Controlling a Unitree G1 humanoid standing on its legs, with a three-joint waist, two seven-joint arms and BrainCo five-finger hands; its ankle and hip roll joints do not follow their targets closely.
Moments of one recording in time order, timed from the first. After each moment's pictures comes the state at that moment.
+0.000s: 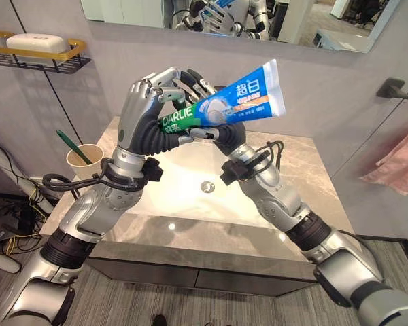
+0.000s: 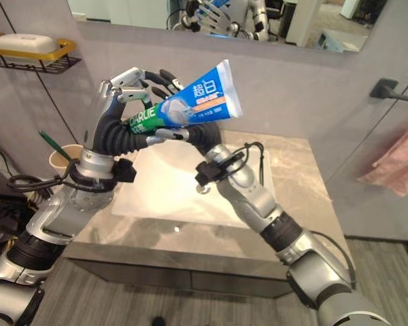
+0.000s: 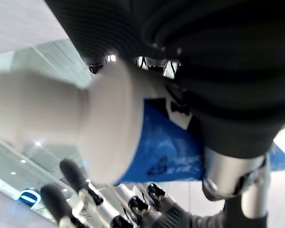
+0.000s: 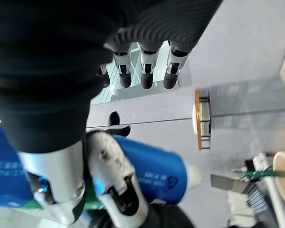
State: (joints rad) left arm -0.55 0.68 -0.32 -0.17 0.39 -0.28 0.50; right arm -0.77 -0.30 0.59 0.09 0.87 -0.24 -0.02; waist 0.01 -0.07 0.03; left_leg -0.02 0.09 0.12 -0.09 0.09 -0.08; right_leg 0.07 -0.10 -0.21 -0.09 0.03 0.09
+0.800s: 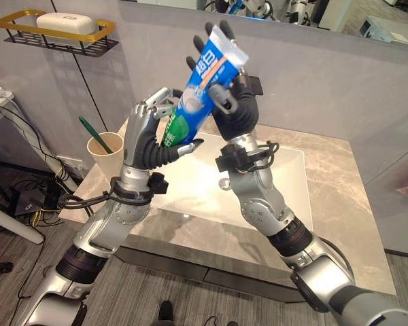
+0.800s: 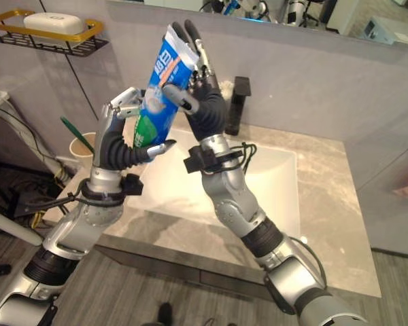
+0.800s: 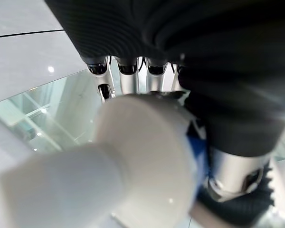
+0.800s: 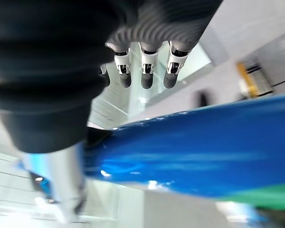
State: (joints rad) left arm -0.40 0.58 -0.32 -0.18 0.39 -0.27 0.56; right arm -0.75 -0.15 0.49 0.00 0.85 -0.40 -0.17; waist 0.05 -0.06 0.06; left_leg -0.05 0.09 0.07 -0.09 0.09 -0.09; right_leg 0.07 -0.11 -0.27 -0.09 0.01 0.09
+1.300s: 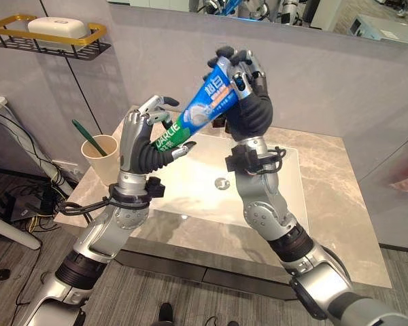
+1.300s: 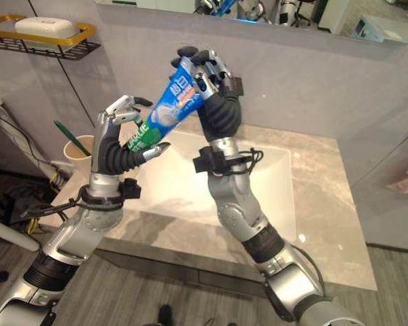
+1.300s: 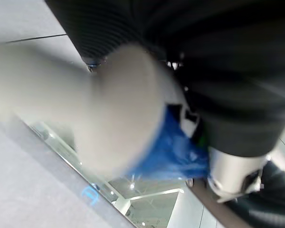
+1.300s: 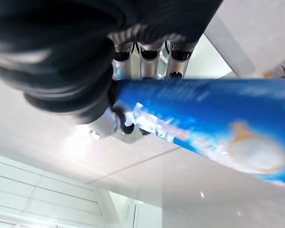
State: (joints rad) left arm -0.39 0.58 -0.31 -0.17 0.39 -0.24 0.61; right arm -0.68 -0.13 0.44 -0.04 0.85 -0.44 -0.18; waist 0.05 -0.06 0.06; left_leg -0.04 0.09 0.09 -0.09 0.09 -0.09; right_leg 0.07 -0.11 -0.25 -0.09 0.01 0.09
